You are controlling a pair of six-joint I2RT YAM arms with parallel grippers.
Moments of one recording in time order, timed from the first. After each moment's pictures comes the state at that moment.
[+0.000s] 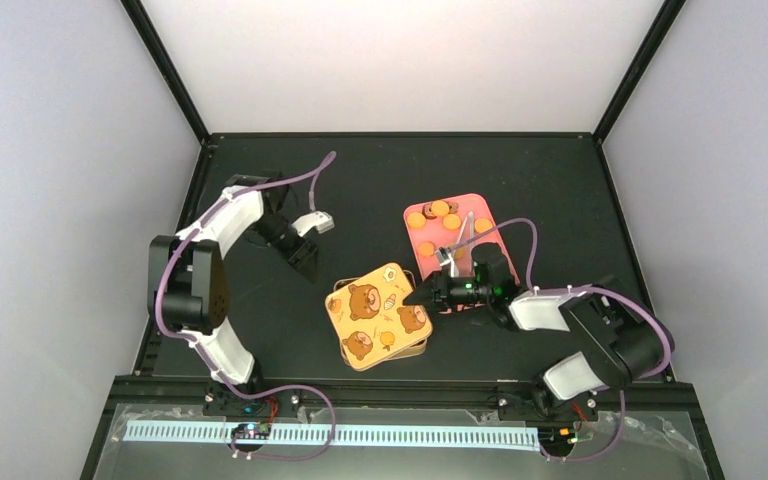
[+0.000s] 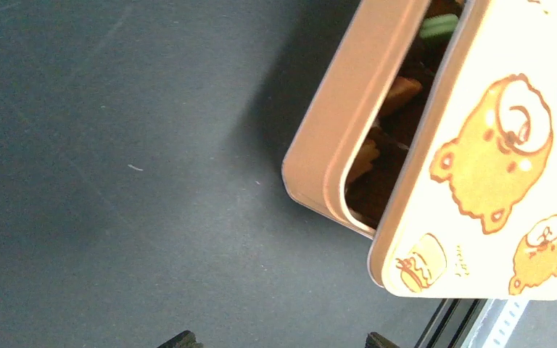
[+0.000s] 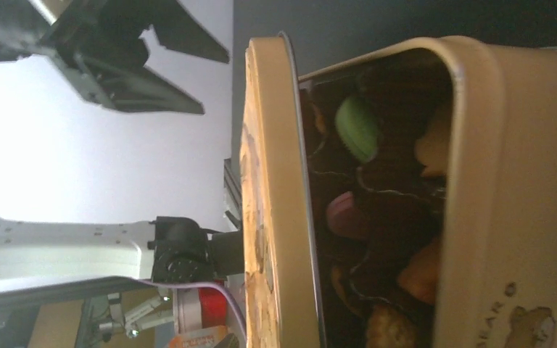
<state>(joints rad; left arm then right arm) -0.11 1.73 1.27 -1.17 0.53 0.67 0.56 1.48 0.37 0.65 -0.86 1.14</state>
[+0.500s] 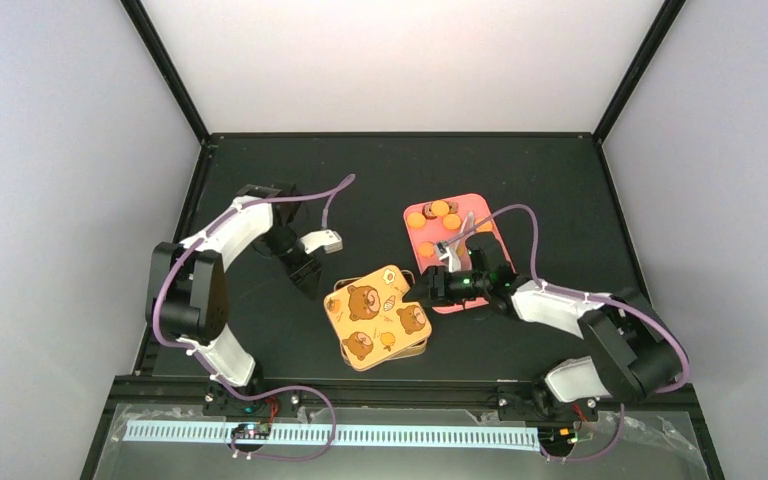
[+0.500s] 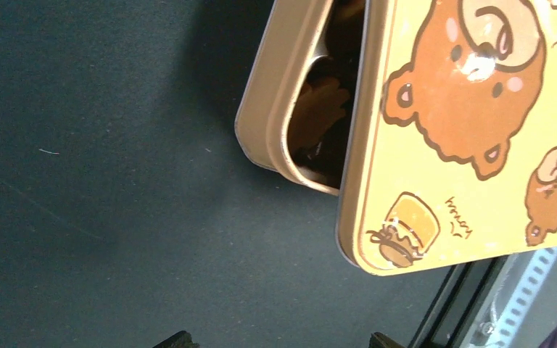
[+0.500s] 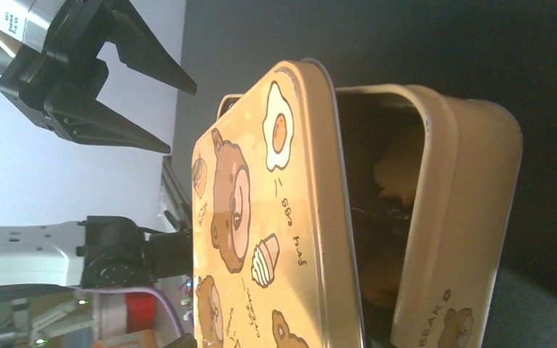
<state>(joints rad) -0.20 1.67 1.17 -1.19 0.46 0.77 0.56 1.41 0.49 0.27 -0.76 0.87</state>
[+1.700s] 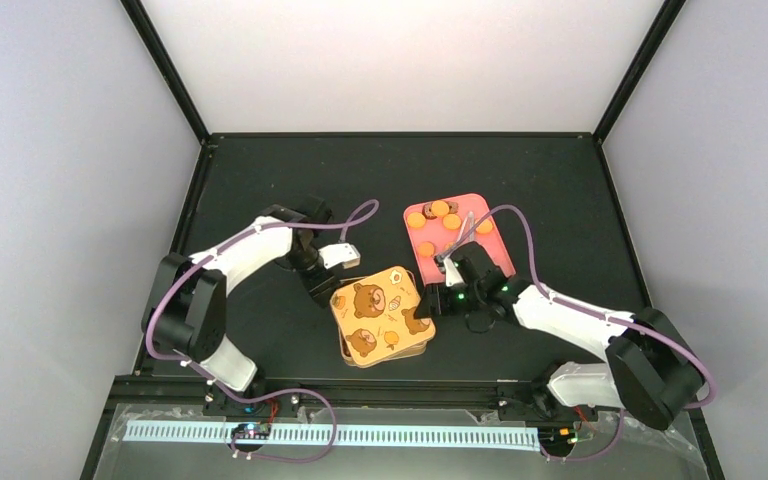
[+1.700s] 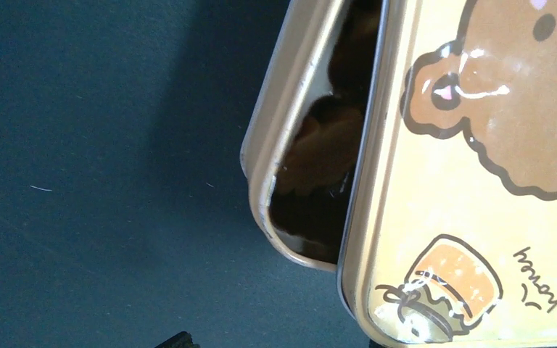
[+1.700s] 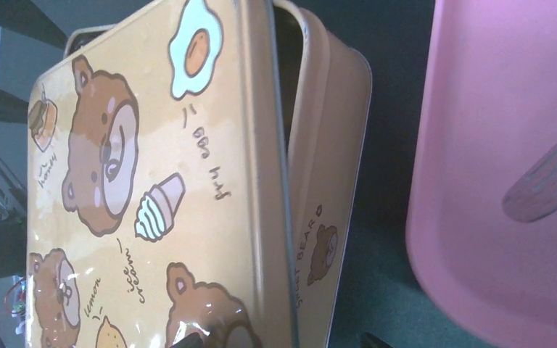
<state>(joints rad) -0.40 1.58 1.03 -0.97 0.26 0.59 0.70 1.27 0.58 -0.22 -0.37 0.62</state>
